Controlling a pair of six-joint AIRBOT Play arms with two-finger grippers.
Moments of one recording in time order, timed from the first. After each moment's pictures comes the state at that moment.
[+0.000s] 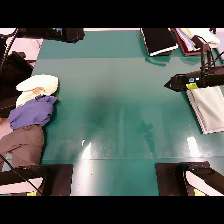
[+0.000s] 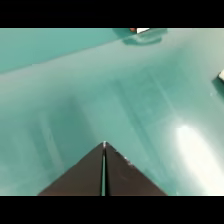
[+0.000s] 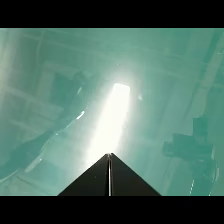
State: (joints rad) left arm -0.37 -1.37 1.88 1.30 -1.00 -1.57; right arm 0.04 -1.01 1.21 -1.12 1.25 1.45
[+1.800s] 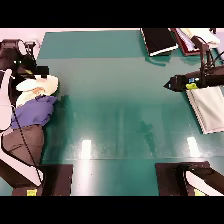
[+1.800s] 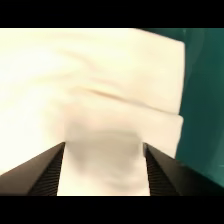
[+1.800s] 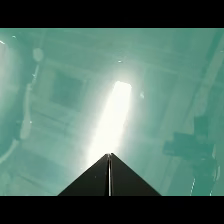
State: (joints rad) left arm 0.09 -1.81 1.88 1.71 -1.32 -1.65; right arm 0.04 -1.01 1.21 -1.12 1.26 1.45
